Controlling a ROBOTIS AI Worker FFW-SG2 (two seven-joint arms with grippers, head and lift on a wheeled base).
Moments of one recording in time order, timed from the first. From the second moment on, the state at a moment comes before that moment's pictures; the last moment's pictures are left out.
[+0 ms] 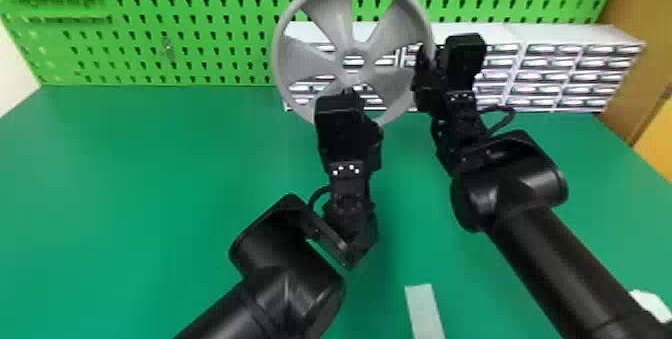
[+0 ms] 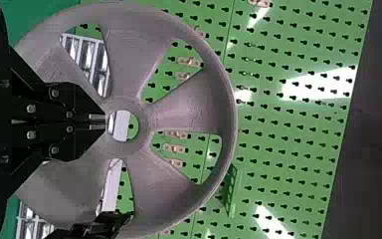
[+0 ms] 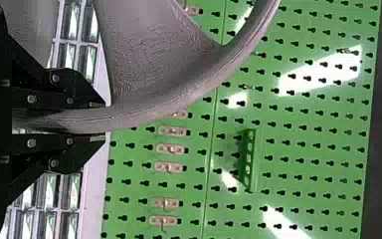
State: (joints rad) left arm -0.40 0.14 -0.81 -1.54 0.37 -0.09 0.78; right arm -0.61 -0.12 0.39 -1.09 -0.18 -0.11 -0.27
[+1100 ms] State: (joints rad) left arm -0.49 0.12 -0.74 -1.37 0.36 -0.13 0.61; right arm -0.61 -0.12 0.43 -1.14 -0.21 -0.11 -0.27
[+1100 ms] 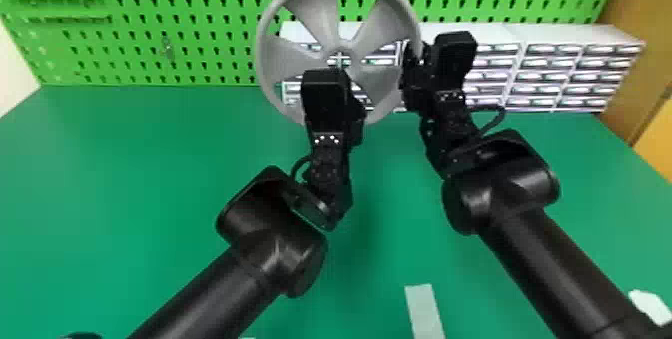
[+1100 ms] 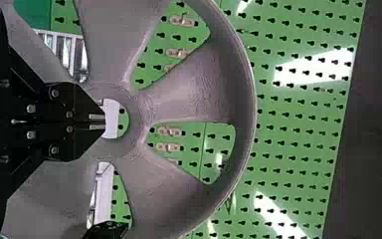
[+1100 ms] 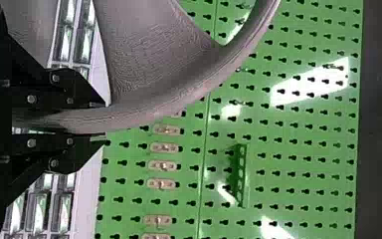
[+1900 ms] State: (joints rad) left arm -0.53 0.10 -0.69 -1.29 0.34 -0.16 0.55; right arm -0.60 -0.12 0.46 -1.17 -0.23 -0.11 -0.27
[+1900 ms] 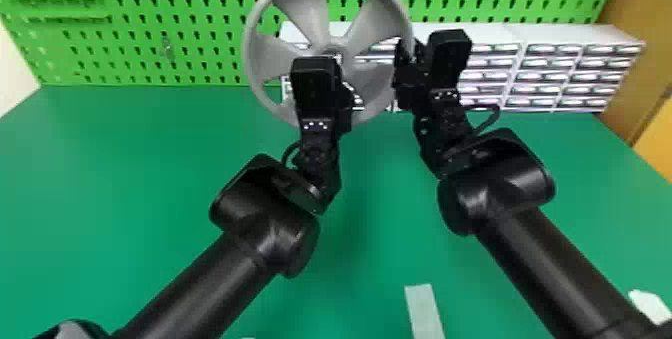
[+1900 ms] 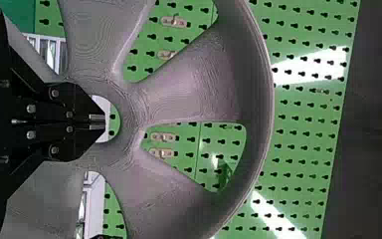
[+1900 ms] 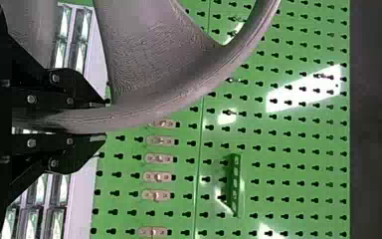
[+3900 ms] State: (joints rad) left arm -0.52 0.10 -0.66 -1.27 0.32 -0.17 0.53; right arm -0.60 -0.12 0.48 -1.18 -0.25 -0.12 -0.27
